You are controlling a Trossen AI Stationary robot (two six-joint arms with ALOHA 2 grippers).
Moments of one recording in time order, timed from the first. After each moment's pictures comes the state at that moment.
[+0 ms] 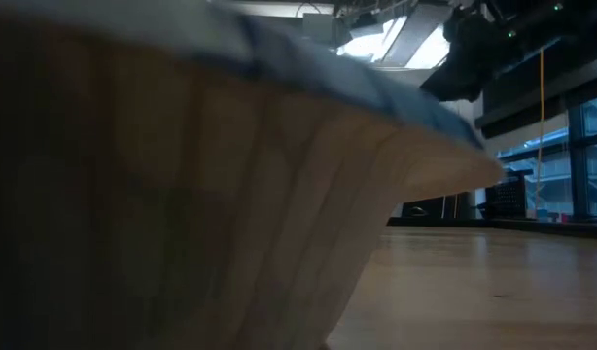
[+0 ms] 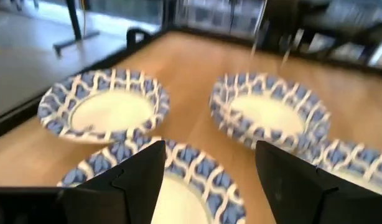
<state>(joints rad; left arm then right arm) 0.39 0.22 0.15 -0.23 0.10 -0.09 -0.34 0.80 0.61 -0.28 0.03 0.06</state>
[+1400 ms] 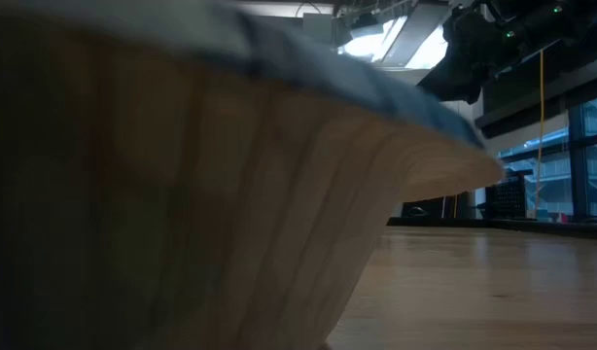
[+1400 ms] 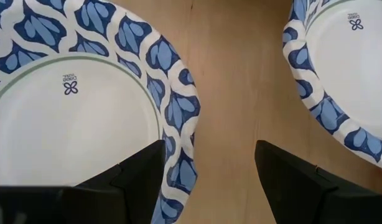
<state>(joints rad) 0.11 1.04 0.46 -0.43 0.01 -0.08 -0.34 0.80 0.60 -0.23 0.02 0.10</state>
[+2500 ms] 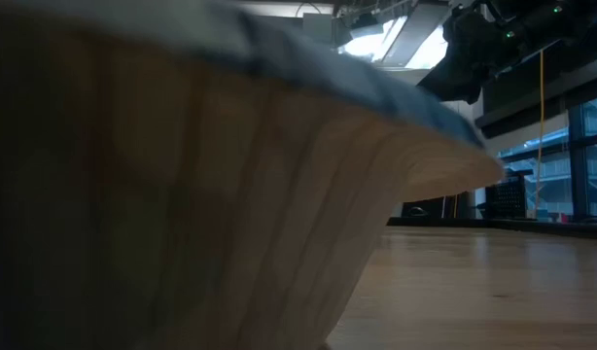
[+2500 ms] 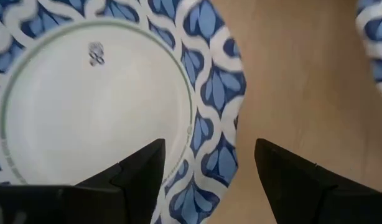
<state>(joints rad) 0.11 1.13 0.46 -0.44 -0.09 -0.11 -0.34 0.80 0.60 -0.23 0.02 0.10</state>
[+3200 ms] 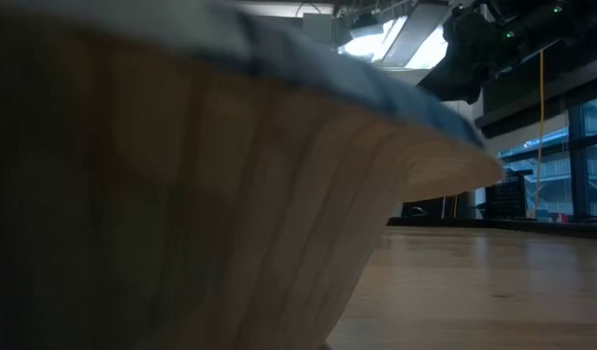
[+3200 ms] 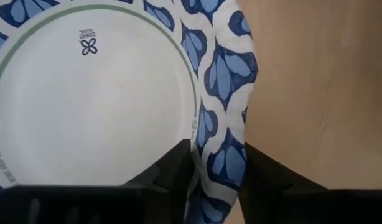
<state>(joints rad) 0.11 1.19 0.46 -0.43 -0.12 -0.13 -0.34 0.80 0.60 -0.23 0.02 0.10</state>
